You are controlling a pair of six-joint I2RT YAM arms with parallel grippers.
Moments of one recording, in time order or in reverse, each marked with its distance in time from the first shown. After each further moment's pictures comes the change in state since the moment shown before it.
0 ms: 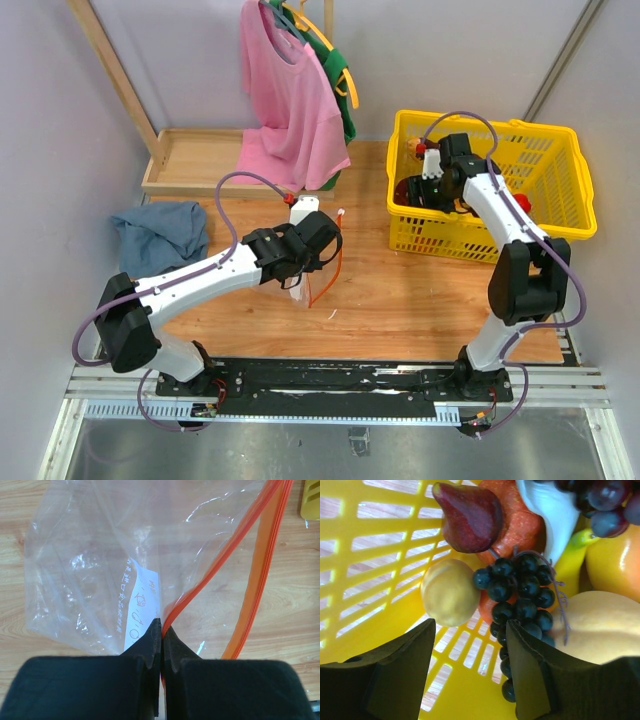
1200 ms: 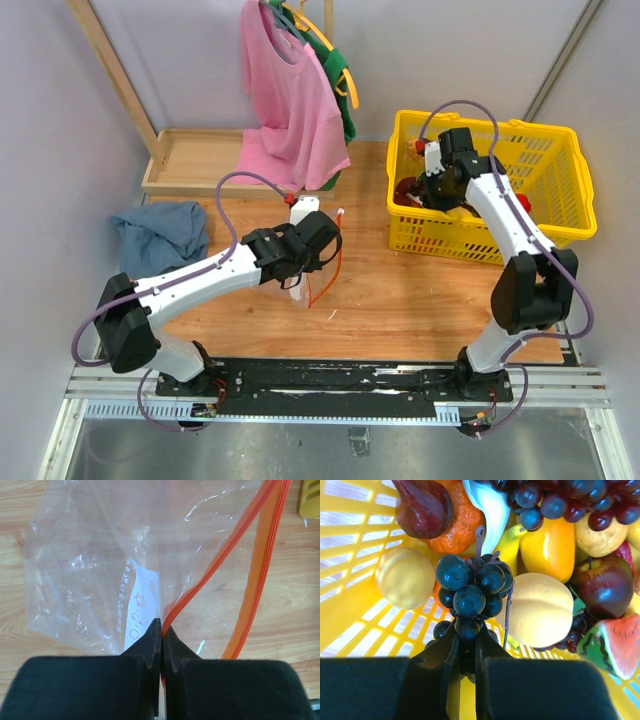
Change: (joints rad) left arm 0.000 -0.002 0.000 0.000 0.006 0.010; right arm 0.033 -0.032 0.041 -0.048 0.251 -0.142
